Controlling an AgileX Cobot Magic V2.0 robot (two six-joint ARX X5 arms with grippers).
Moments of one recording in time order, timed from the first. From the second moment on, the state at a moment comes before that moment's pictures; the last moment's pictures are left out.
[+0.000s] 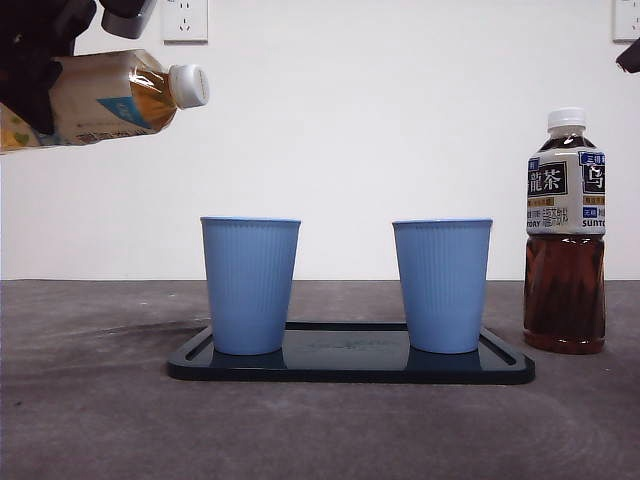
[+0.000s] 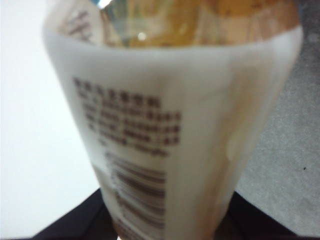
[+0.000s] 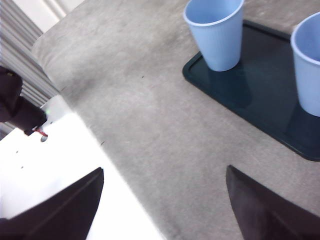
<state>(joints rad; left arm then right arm) -0.58 1.20 1.00 -0.51 -0.70 1.22 0.50 0.54 0.69 -0.76 -0.55 0.10</state>
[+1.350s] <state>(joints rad) -0.61 1.33 1.01 -0.45 -0.78 1.28 0.56 0.54 0.69 -0.77 -0.55 0.10</state>
